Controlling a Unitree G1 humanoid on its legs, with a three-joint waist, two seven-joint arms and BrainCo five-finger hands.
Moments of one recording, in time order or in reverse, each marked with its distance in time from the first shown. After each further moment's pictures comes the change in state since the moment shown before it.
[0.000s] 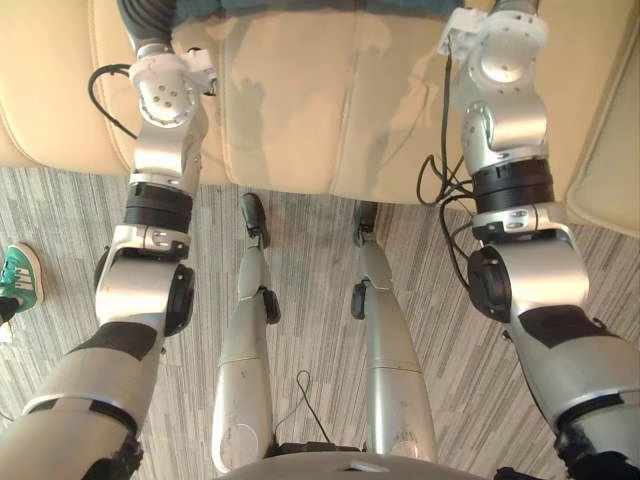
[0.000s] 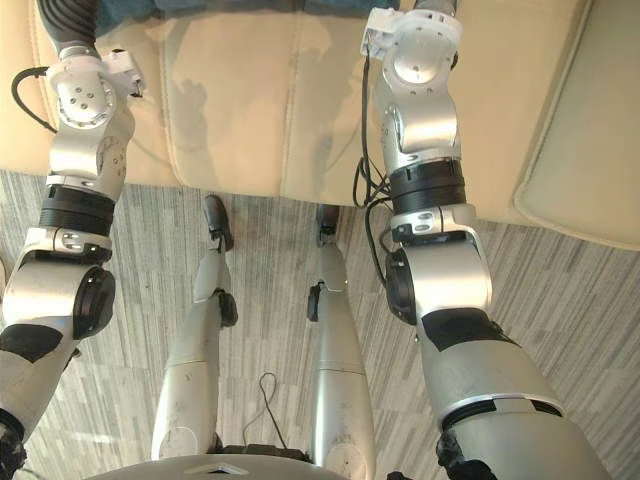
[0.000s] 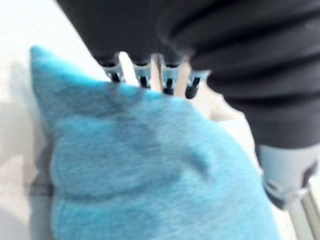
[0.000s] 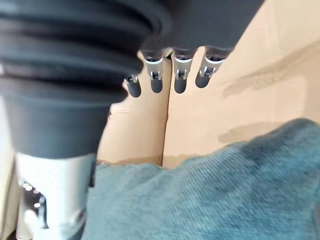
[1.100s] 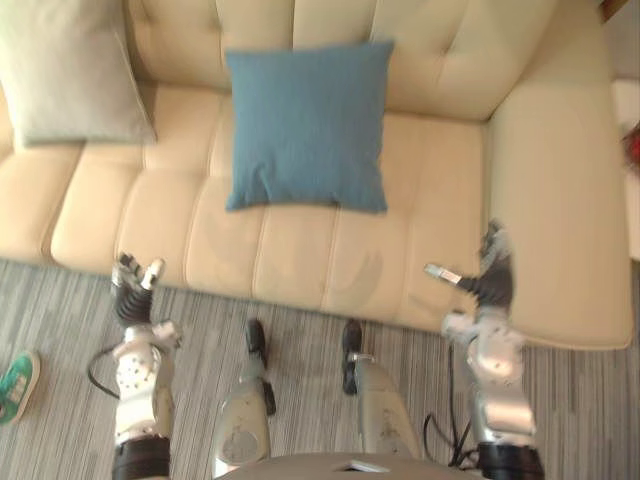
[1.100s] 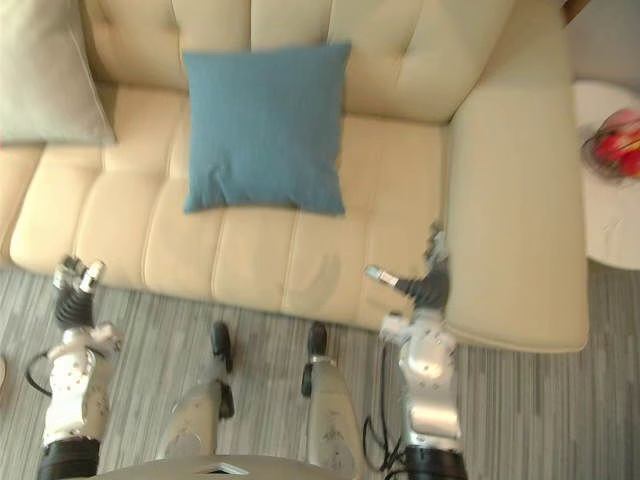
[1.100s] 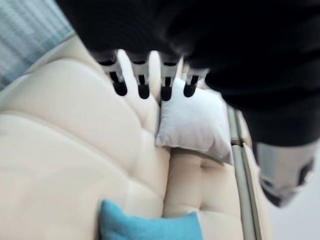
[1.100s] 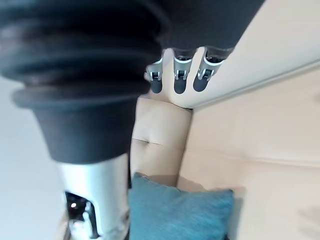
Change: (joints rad) left arm 1.274 -0.294 0.225 -0.385 -0.053 -0.048 -0.242; right arm 1.436 0.278 -0.128 -0.582 -0.218 -0.096 0.258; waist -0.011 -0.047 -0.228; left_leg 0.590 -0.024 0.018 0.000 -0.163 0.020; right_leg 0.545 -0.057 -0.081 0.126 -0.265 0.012
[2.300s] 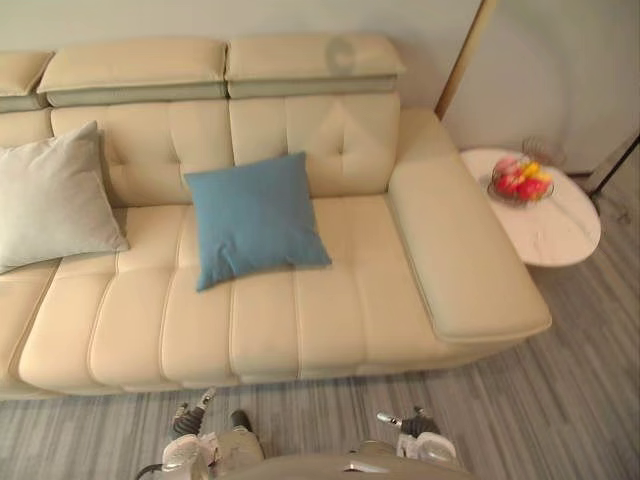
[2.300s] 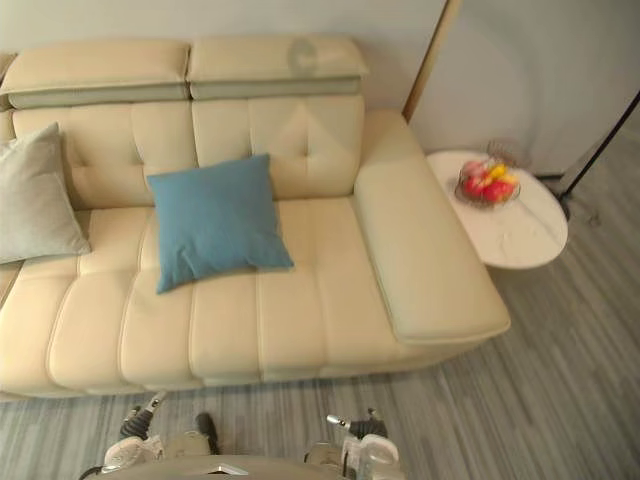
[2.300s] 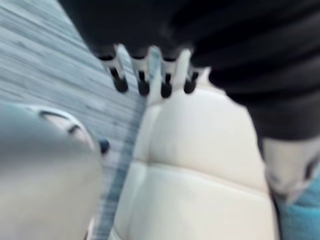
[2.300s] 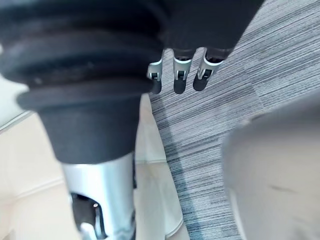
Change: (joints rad) left arm -0.002 -0.080 0.043 0.706 0.170 0.094 -0.002; right arm -0.139 0.069 -0.126 0.988 -0.003 0.087 0.057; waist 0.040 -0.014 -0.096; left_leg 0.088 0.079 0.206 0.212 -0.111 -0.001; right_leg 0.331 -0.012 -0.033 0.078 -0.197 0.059
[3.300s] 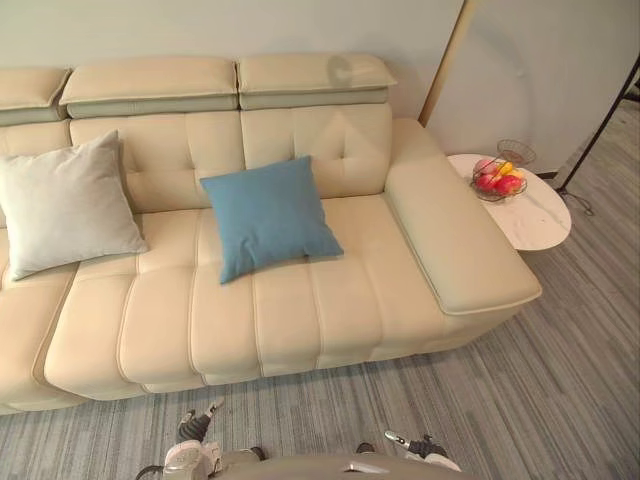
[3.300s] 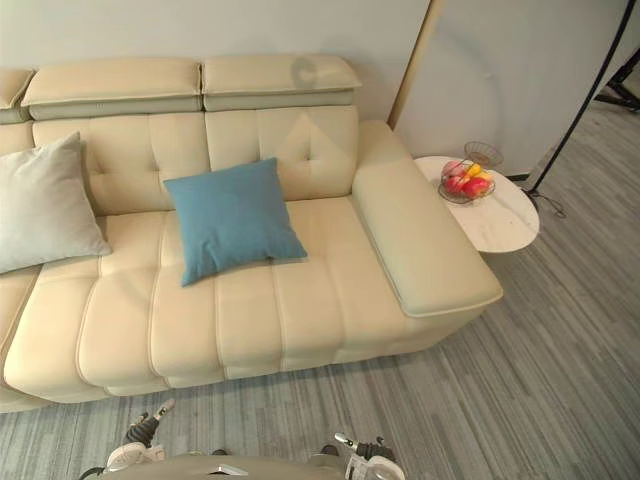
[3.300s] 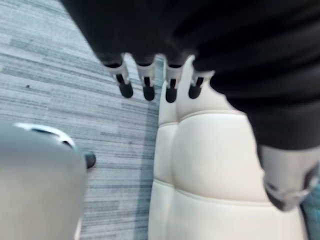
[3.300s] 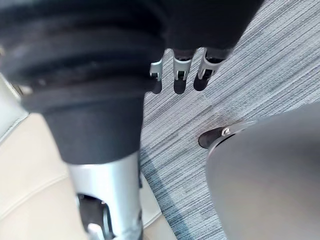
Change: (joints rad) left arm 0.001 0.059 -0.085 0.081 0.062 0.022 -0.030; right arm 0.068 0.055 -0.173 0.046 0.008 0.021 0.009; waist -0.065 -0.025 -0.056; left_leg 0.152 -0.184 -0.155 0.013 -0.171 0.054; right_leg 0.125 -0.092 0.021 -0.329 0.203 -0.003
